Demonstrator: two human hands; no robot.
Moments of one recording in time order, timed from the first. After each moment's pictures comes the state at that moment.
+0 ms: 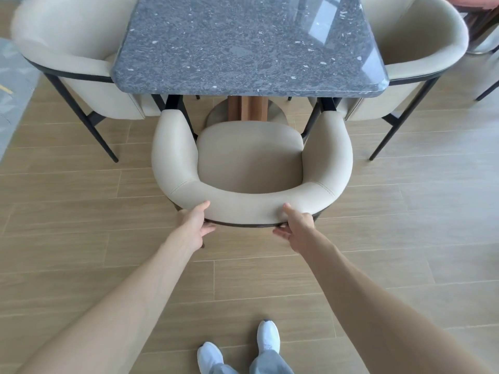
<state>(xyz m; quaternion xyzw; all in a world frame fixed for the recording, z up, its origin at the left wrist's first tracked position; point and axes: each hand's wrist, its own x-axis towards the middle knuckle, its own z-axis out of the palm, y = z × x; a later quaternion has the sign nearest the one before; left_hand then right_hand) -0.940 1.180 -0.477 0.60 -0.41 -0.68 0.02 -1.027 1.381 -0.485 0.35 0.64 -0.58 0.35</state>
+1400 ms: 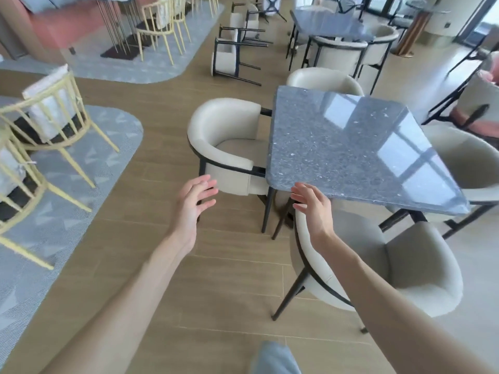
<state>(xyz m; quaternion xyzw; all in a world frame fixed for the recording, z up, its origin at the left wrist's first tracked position) -0.779 0.733 -0.214 0.28 -0.56 -0.74 0.25 -0.922 0.941 -0.219 -0.06 0.73 -0.67 0.17</state>
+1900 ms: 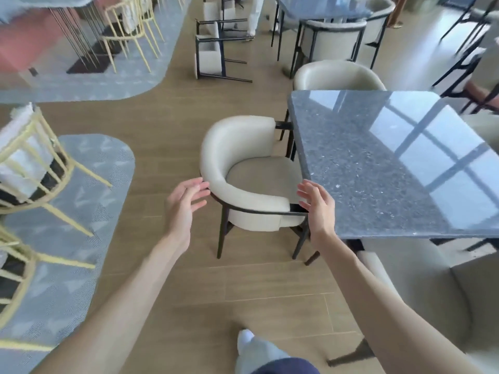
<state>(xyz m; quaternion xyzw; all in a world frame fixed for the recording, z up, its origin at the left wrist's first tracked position) -0.949 0.427 -0.233 0.30 -0.61 -0.70 0.23 -1.070 0.656 -0.255 0.05 0.70 -0.71 0.09</state>
